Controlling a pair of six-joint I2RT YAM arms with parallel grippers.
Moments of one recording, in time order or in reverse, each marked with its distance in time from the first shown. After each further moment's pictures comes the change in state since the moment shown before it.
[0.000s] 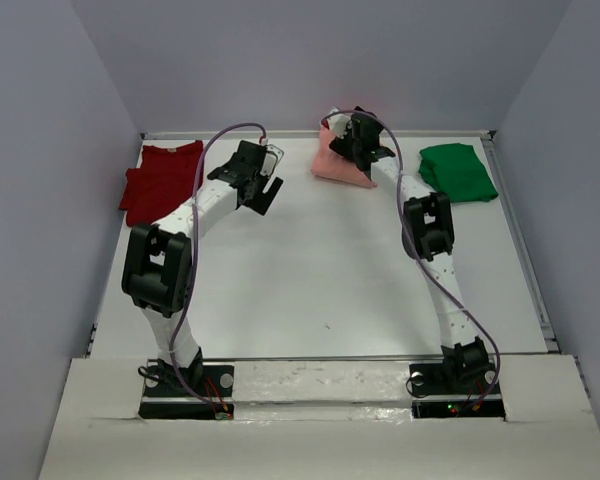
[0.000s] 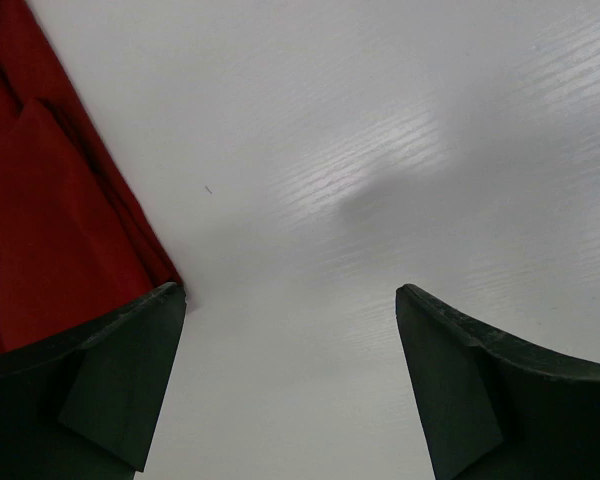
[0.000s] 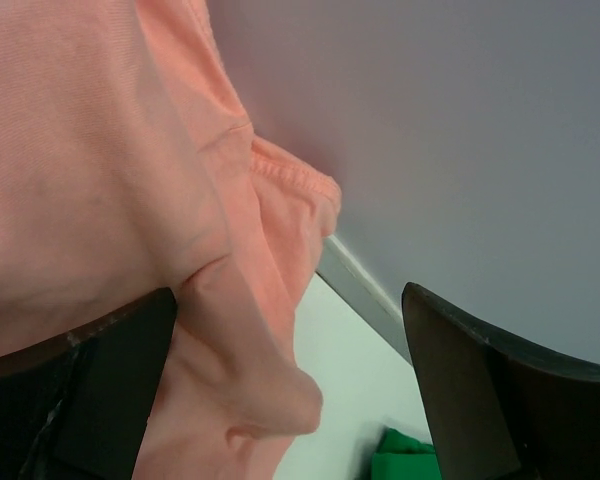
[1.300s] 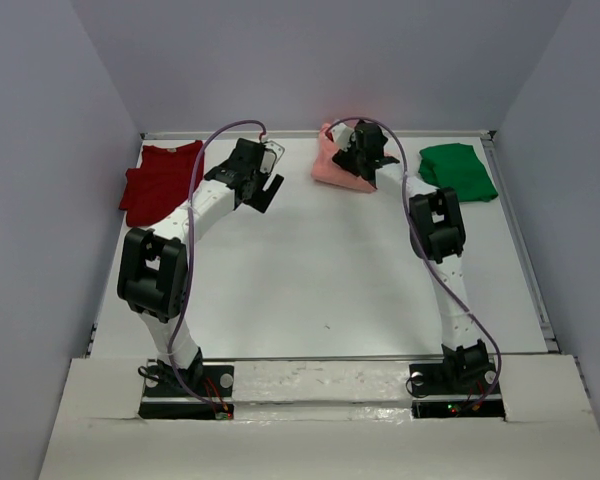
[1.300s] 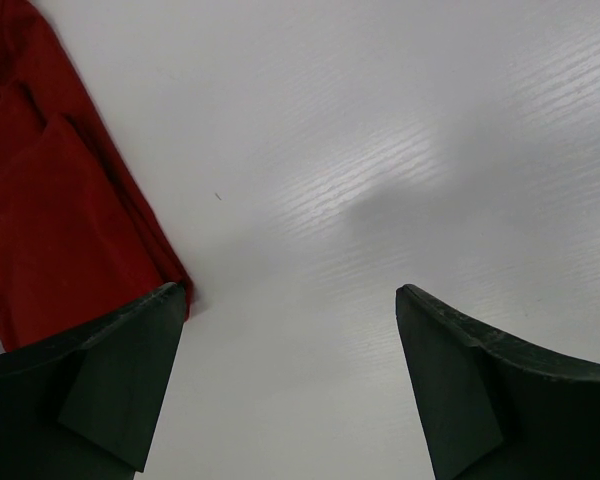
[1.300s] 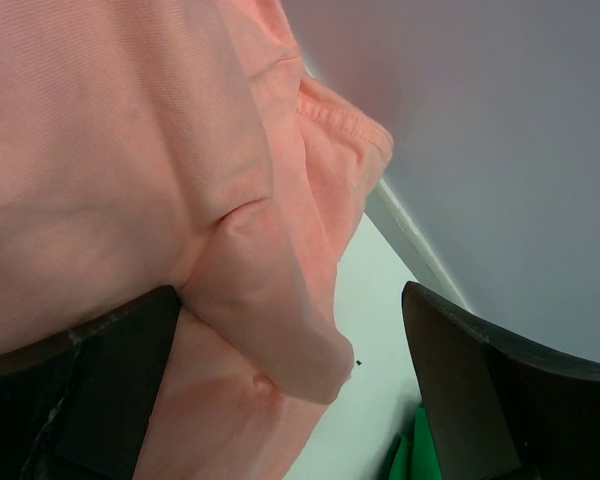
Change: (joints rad) left arm -0.006 -0.048 0.000 -0.003 0.012 0.010; right arm -0.001 -0.152 -0.305 0.048 -0.074 0.047
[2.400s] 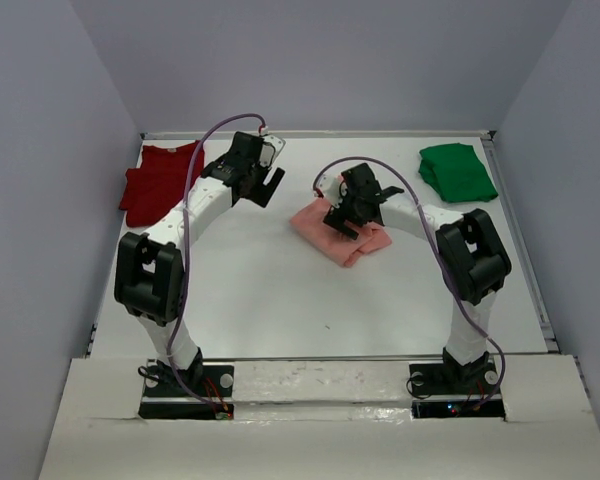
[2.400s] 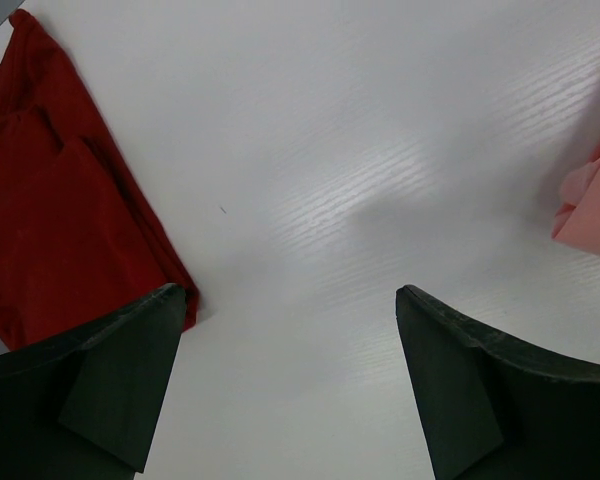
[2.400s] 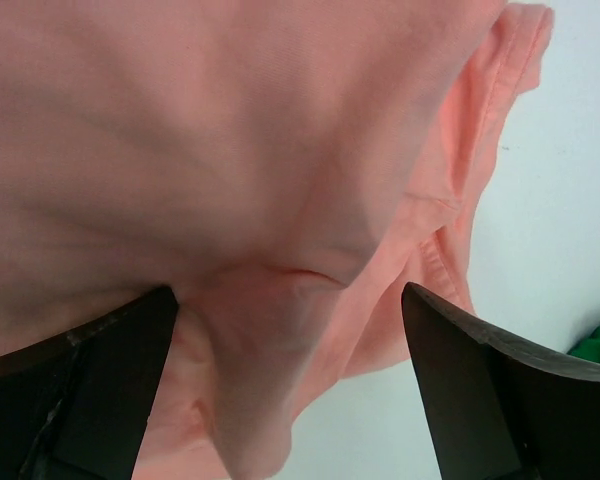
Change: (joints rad) left arm -0.003 -0.021 0.046 -0.035 0.032 0.000; right arm 0.184 -0.591 -0.723 -0.293 -0.146 0.158
